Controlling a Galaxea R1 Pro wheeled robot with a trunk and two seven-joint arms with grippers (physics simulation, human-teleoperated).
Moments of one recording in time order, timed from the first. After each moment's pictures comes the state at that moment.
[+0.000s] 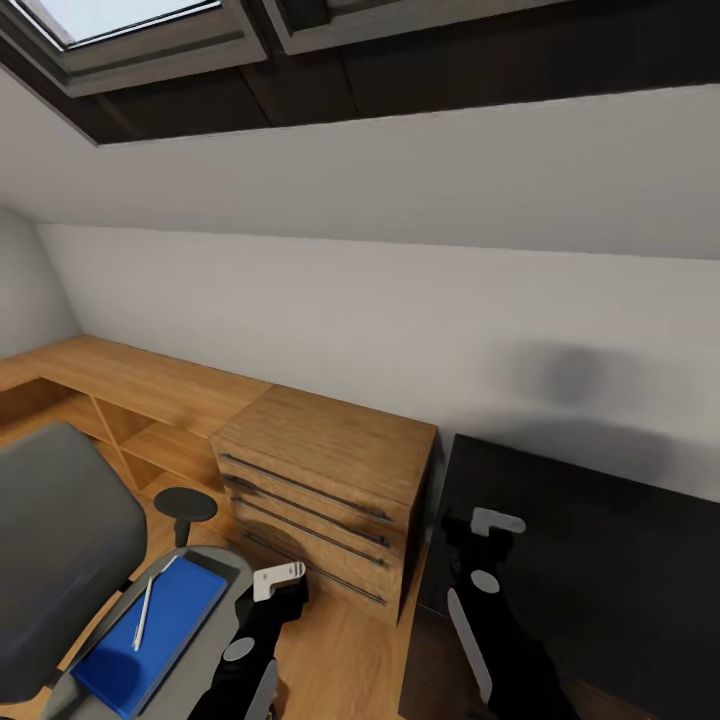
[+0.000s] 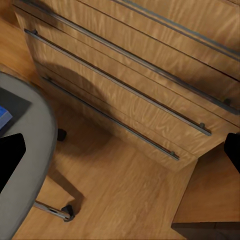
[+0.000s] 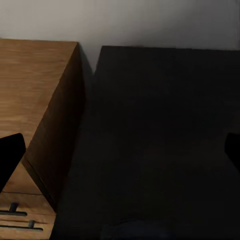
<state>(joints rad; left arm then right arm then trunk) -0.22 -0.16 -0.12 -1.05 0.13 0.17 0.27 -0.39 0.16 0.03 -1.05 -0.01 0.08 -0.44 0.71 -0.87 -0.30</state>
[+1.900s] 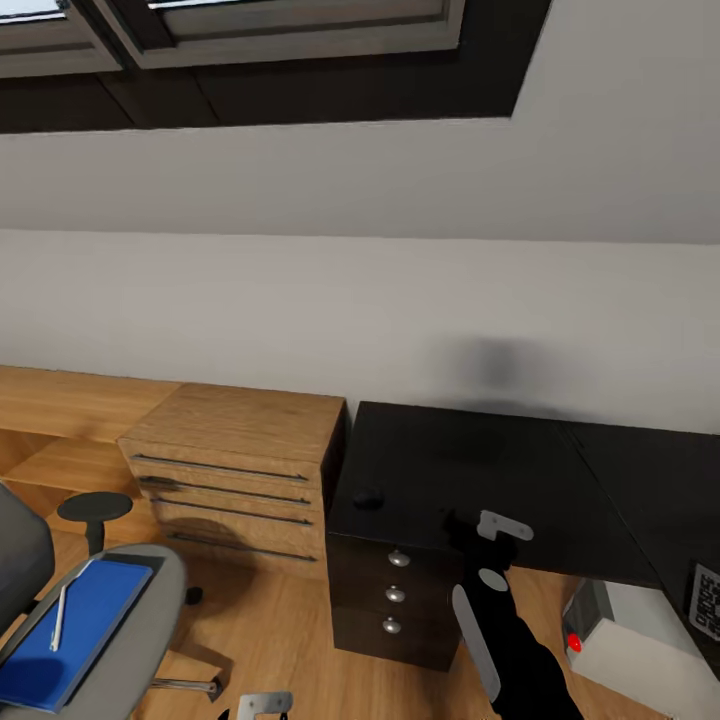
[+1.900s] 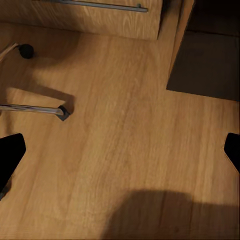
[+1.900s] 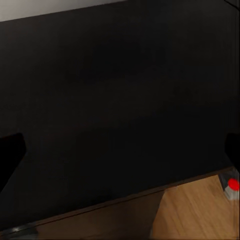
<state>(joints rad) -0.22 -0.12 -0.11 -0.42 0.00 -0.19 0.27 -0.36 0.16 0.03 -1.12 -0.12 0.16 -0.48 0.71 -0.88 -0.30</state>
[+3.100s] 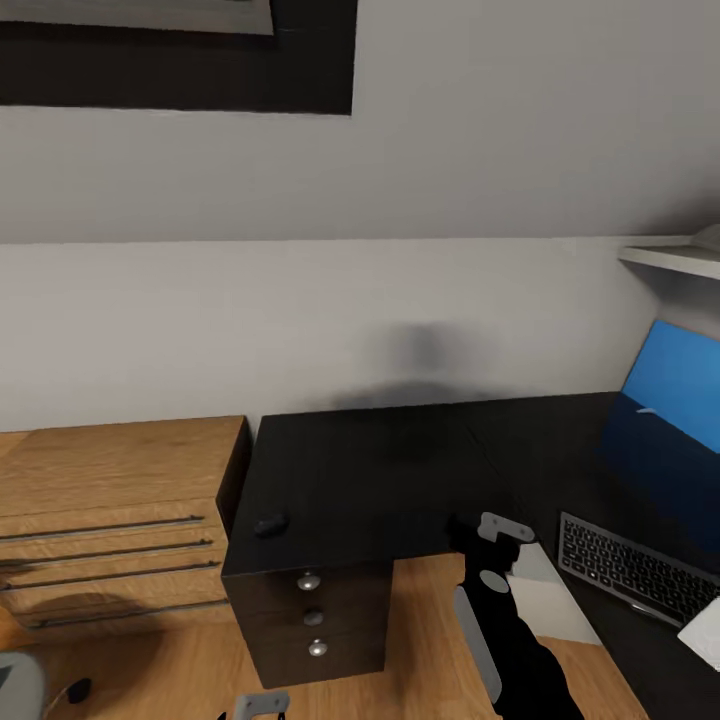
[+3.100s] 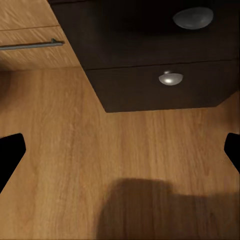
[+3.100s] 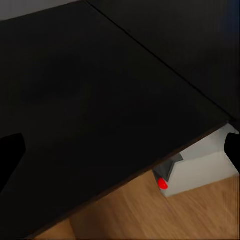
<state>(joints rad) -0.22 -0.12 -0.09 -0.42 0.02 -0.19 0.27 -0.36 0.15 0.03 -1.11 -0.12 0.15 -0.47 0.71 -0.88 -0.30</state>
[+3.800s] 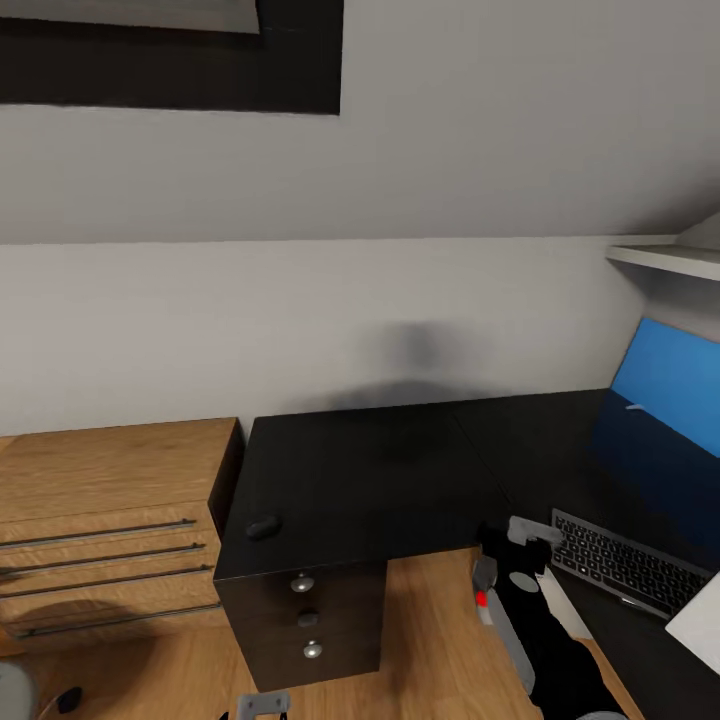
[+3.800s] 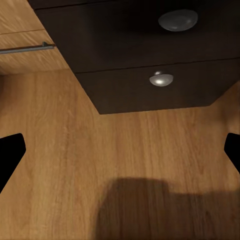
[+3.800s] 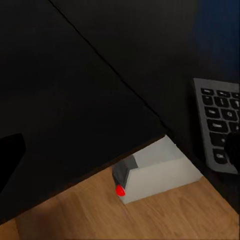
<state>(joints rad) -0.22 -0.13 -0.10 -0.42 0.02 -0.19 0.27 -0.41 0.02 0.03 -0.98 -0.13 0.12 -0.46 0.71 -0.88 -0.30</state>
